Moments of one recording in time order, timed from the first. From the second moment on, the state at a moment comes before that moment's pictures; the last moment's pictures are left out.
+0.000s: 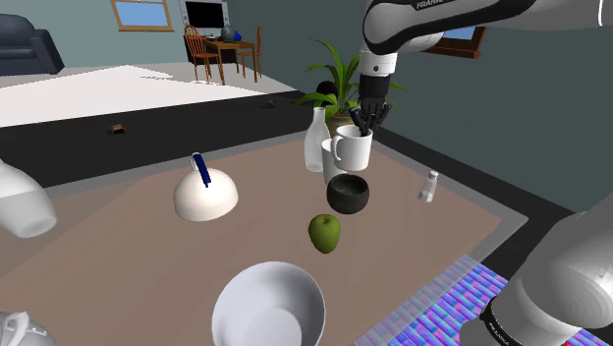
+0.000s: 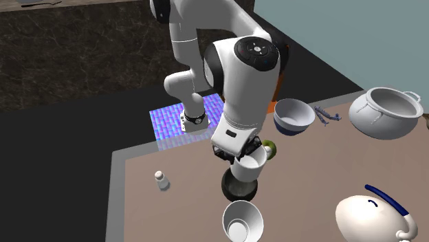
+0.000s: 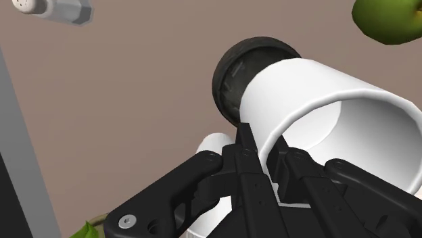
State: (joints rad) arm -0.07 -0.23 0.03 -2.04 0.01 1.77 0.11
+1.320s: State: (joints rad) arm -0.07 -0.20 0.03 -2.20 0.01 1.96 0.11
